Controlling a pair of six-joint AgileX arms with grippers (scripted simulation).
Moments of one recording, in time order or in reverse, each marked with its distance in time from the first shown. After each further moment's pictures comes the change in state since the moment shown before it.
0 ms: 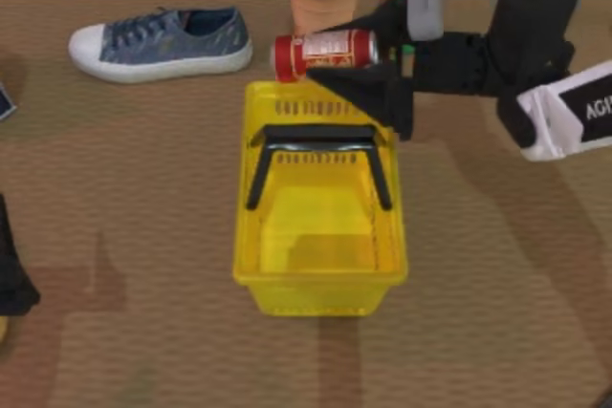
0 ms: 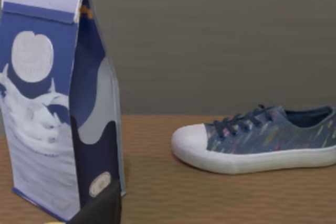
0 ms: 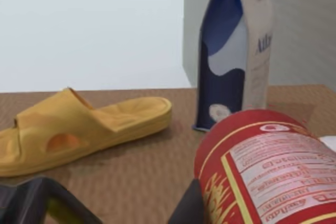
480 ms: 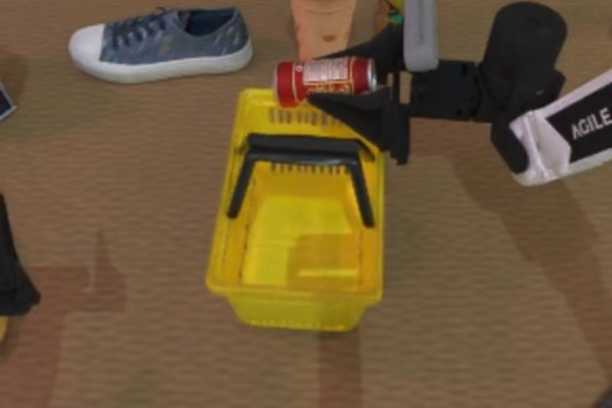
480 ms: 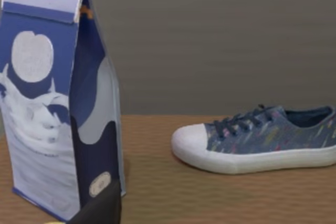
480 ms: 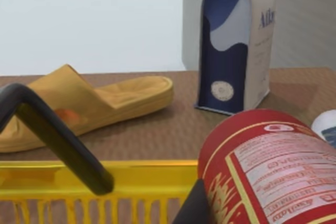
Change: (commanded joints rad) left arm 0.000 0.000 0.000 0.000 0.000 0.000; right arm 0.003 0.078 -0.026 0.094 0.003 -0.002
